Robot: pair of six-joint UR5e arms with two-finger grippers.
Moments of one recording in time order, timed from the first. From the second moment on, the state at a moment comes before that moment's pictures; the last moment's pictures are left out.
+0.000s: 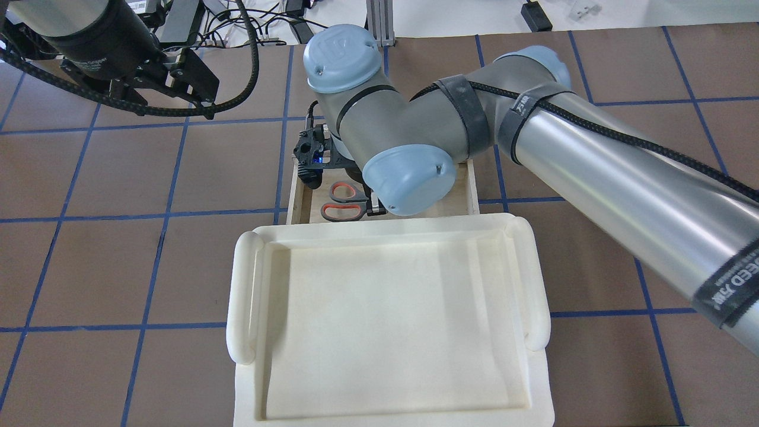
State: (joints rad) left arm -1.54 -1.53 -1.50 -1.56 1.55 0.15; right arm 2.05 -1.25 1.56 -1.85 -1.64 -1.12
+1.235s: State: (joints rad) left arm -1.54 -1.53 -1.50 -1.54 1.55 0.16; right arm 2.04 -1.26 1.55 -1.86 -1.64 -1.10
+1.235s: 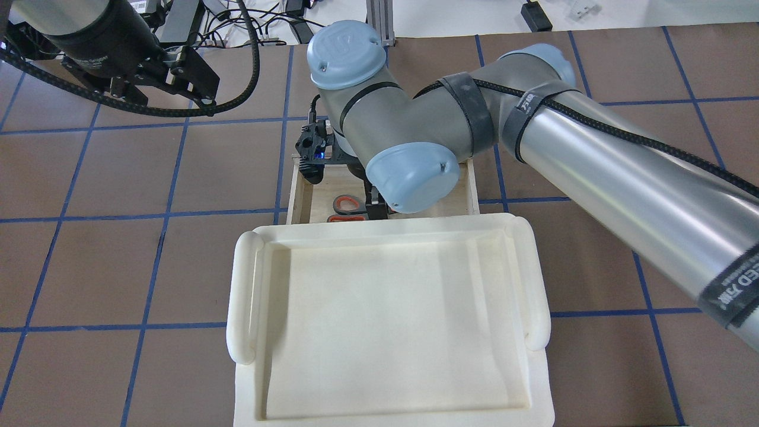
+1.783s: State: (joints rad) left arm -1.54 -1.53 -1.50 -1.54 1.54 0.16; right arm 1.90 -1.39 1.54 -1.84 -1.62 -1.10
